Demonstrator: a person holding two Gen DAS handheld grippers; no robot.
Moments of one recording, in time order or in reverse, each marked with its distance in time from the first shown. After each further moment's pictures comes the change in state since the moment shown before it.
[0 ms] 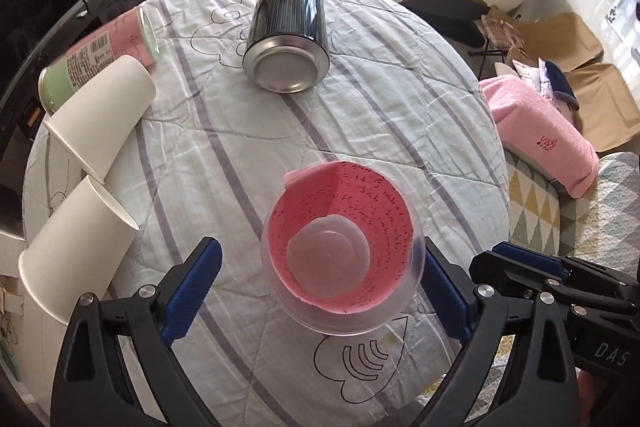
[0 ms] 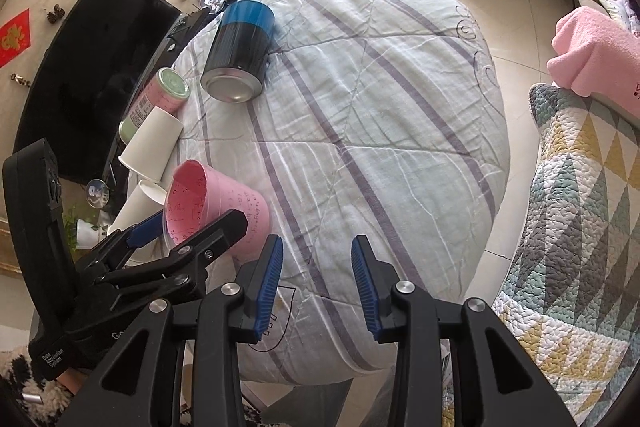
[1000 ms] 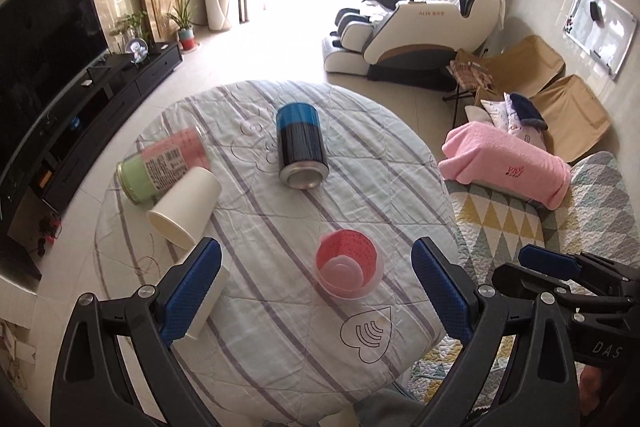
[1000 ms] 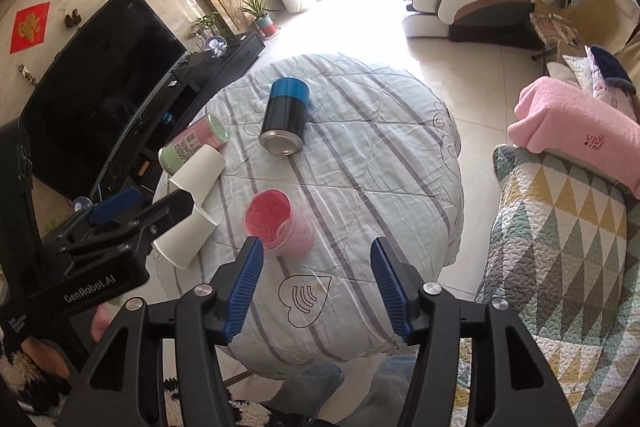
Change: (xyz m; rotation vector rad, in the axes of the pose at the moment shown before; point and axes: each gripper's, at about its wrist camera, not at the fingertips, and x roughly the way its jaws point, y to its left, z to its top) left arm -0.139 0.018 0.009 0.101 -0.240 -0.024; right arm -0.107 0.075 -0.030 -0.081 -0.219 -0.125
